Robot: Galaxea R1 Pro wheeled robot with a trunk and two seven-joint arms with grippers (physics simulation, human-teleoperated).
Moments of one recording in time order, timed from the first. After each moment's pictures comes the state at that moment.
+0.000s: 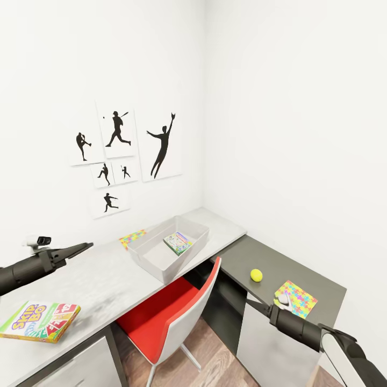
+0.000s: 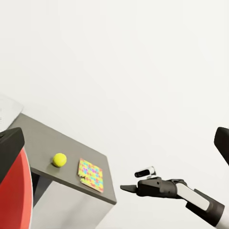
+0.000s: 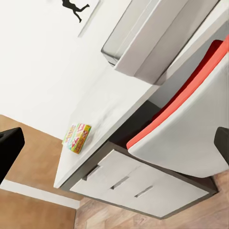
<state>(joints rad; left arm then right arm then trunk) -0.51 0.30 0.57 -1.36 0.12 0.97 -1.57 -0.25 -0.28 -0.01 -1.10 -0.72 0.64 0.83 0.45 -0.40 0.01</state>
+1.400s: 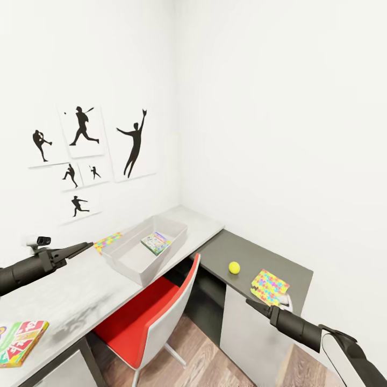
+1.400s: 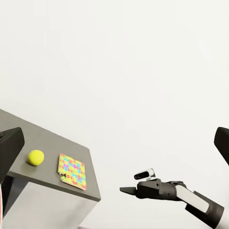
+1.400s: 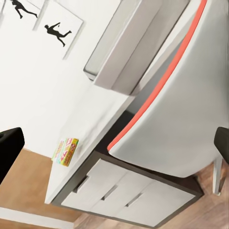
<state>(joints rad) -0.51 0.29 0.57 -1.36 0.12 0.97 -1.57 -0.25 -0.28 -0.02 -1.10 -0.72 0.64 0.84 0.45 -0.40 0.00</state>
